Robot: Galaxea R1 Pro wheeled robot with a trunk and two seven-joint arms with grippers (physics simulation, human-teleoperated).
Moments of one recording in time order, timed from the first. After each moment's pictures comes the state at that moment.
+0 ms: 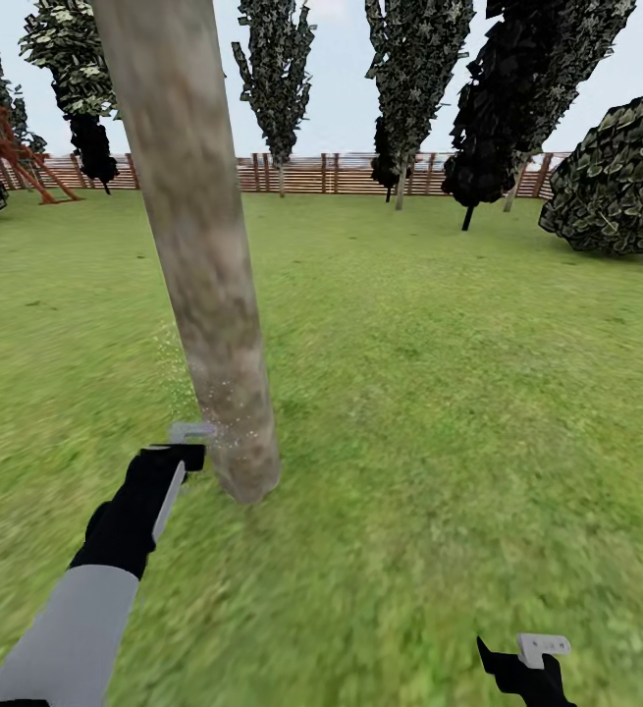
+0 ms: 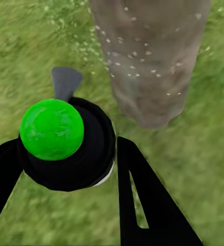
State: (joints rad) left arm -0.73 0.00 0.05 -1.07 -0.12 0.75 0.12; right arm -0.42 -0.14 -0.70 -0.20 0.54 -0.41 0.20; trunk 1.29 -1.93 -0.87
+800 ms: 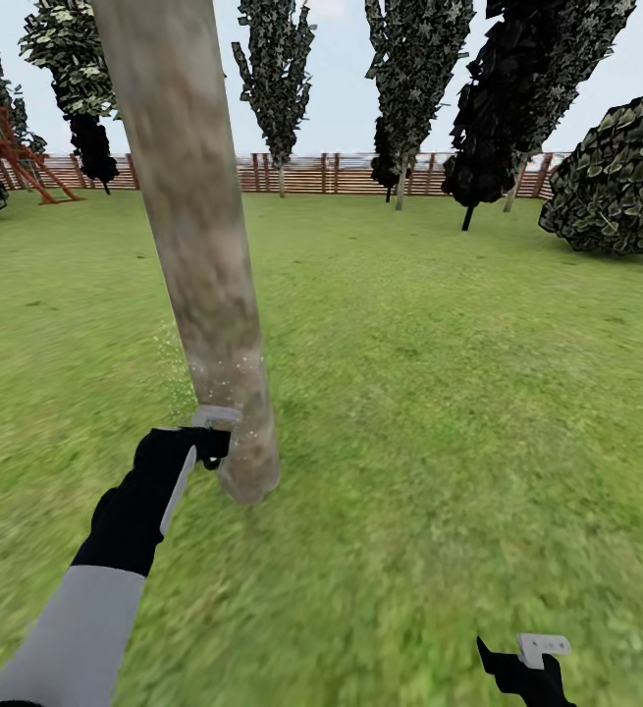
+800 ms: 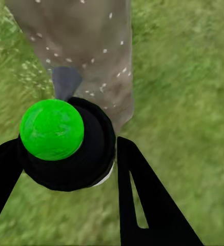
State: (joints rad) left arm -0.73 -0.01 -0.06 -1.25 -0.10 0.92 -0.03; right arm -0.42 -0.14 -0.70 -0.20 0.54 -0.41 0.20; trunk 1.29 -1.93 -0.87
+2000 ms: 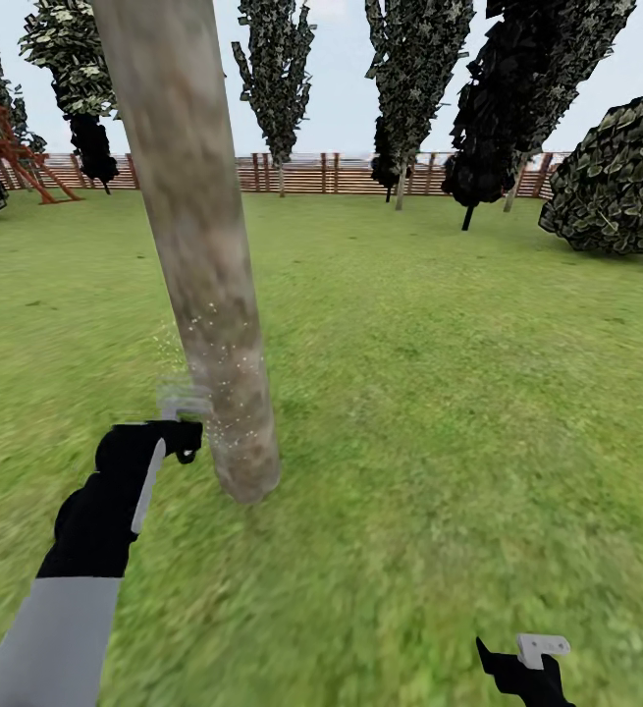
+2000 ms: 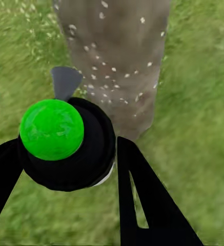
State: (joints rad) left arm -0.71 0.03 0.03 -1.38 -0.11 0.99 -0.03; right arm -0.42 -0.13 -0.70 -0.20 0.54 -0.41 0.20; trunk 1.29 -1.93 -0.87
